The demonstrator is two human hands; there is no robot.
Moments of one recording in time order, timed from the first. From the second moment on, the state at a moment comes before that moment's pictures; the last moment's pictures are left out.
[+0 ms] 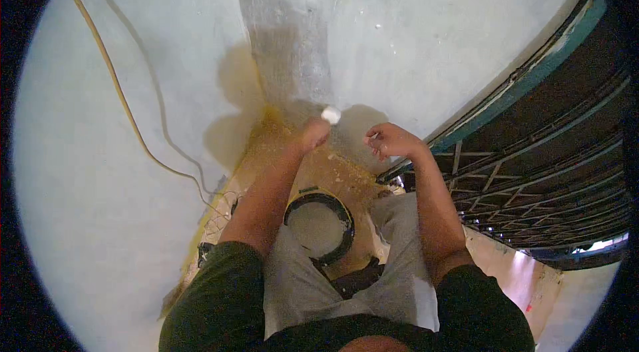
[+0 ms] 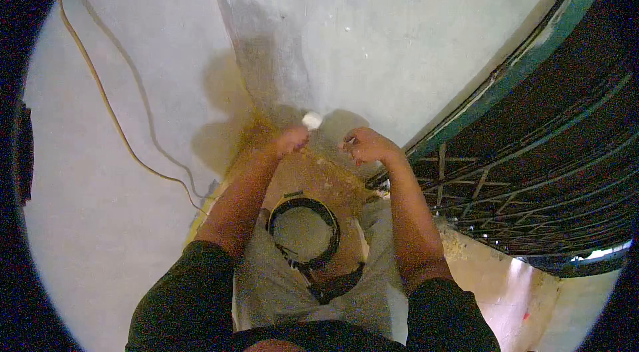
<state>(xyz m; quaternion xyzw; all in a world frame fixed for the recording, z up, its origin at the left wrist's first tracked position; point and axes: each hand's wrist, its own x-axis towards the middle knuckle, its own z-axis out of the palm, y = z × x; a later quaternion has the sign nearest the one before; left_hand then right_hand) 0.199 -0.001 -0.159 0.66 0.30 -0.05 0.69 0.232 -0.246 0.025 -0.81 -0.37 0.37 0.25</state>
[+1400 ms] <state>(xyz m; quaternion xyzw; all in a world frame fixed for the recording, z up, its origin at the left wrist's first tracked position) 0.183 -0.019 -0.098 0.78 0.25 -0.09 0.57 0.243 -0.221 -0.044 -0.79 -0.51 0.34 0.06</state>
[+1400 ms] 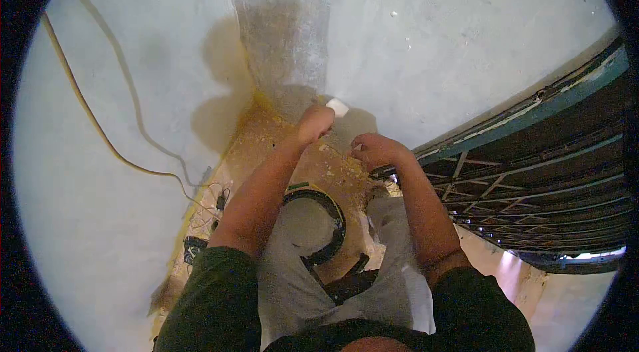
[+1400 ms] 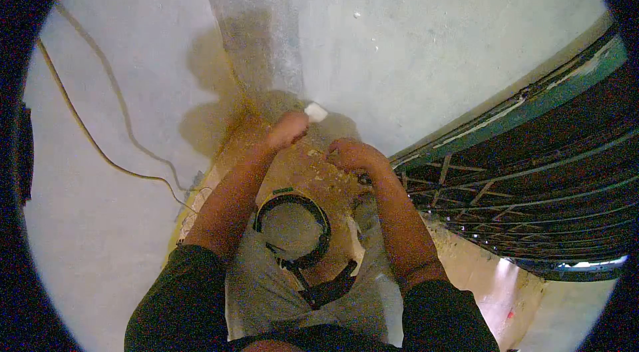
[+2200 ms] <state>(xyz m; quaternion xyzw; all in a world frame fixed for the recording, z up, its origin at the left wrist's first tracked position) 0.201 0.005 -0.202 0.84 0.16 0.15 0.50 0.227 -0.225 -0.021 -0.83 -0.41 0.38 0.06</state>
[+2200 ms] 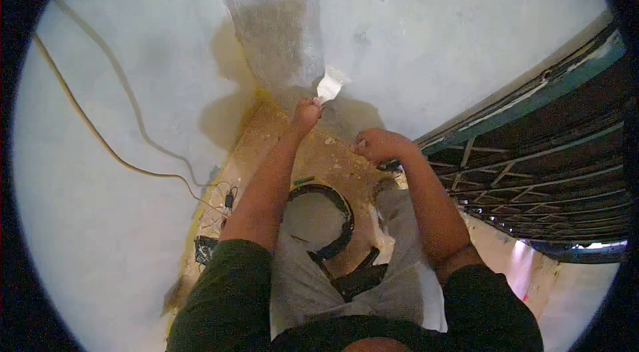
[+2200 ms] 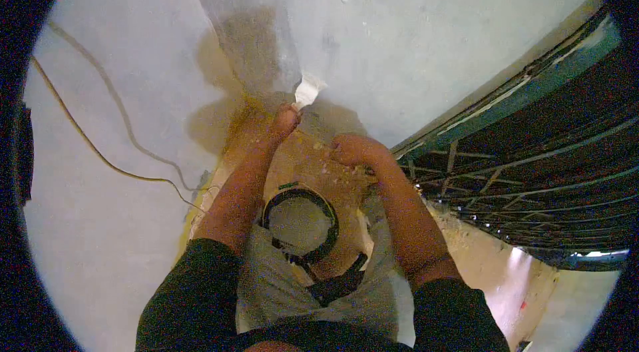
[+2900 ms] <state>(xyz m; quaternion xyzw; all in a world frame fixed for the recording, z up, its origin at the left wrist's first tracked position) 0.210 -0.015 -0.183 0.91 0.15 -0.01 0.38 0.231 -0.209 -0.049 -0.81 -0.47 0.34 0.01</state>
